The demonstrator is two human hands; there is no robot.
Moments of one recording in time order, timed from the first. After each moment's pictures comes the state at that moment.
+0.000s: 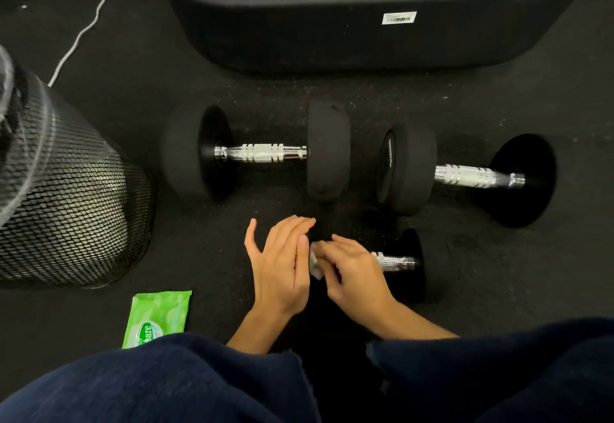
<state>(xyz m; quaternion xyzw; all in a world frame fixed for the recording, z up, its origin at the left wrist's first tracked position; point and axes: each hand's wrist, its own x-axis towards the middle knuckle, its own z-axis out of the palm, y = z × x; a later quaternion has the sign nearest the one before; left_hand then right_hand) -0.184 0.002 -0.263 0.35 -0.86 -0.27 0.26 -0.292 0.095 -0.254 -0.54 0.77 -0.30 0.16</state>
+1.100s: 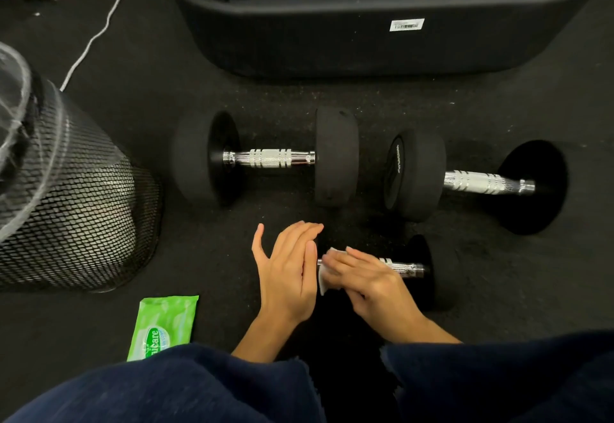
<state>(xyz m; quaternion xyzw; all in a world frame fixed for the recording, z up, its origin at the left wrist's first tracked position) -0.182 0.001 -0.261 0.34 -0.86 -0.28 0.26 -0.306 0.120 -0.265 -0.65 0.69 -0.30 0.12</state>
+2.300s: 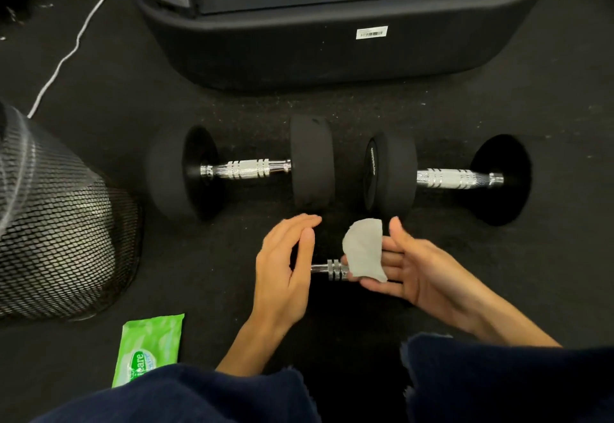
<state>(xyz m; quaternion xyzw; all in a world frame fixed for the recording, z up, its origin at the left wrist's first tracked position) -0.204 0.003 -0.215 0.32 -0.79 -0.45 0.26 -0.354 0.139 -0.162 0.00 0.51 -0.56 0.65</state>
